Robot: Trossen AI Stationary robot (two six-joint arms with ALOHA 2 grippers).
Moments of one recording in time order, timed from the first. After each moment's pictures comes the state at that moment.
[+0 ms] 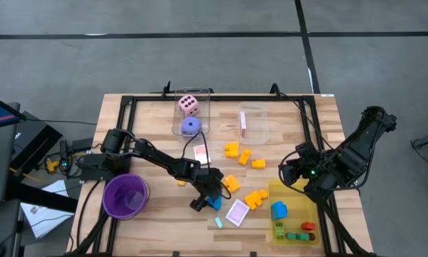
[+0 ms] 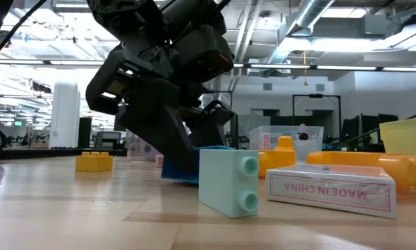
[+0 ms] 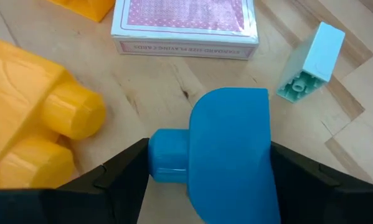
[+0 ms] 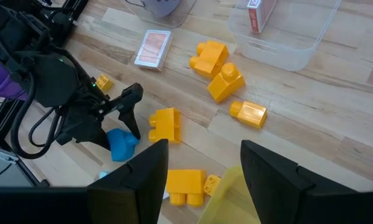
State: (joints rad) left arm -0.21 1.99 1.11 -0.01 0.28 0.28; right arm 0.77 1.21 1.32 -1.44 0.71 1.82
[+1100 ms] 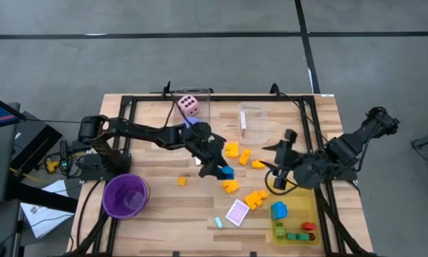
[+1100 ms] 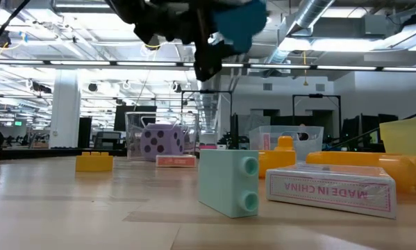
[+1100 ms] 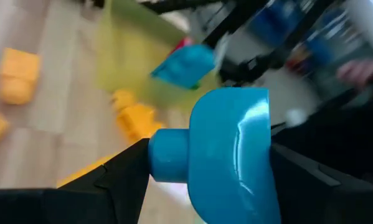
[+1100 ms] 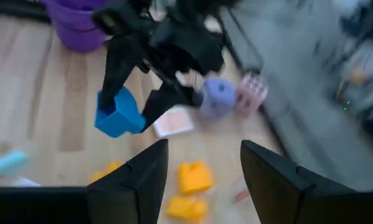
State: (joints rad) left arm 0.07 1.71 1.11 0.16 0.59 -0.46; right arm 0.59 1.21 1.32 -0.92 0.84 0.32
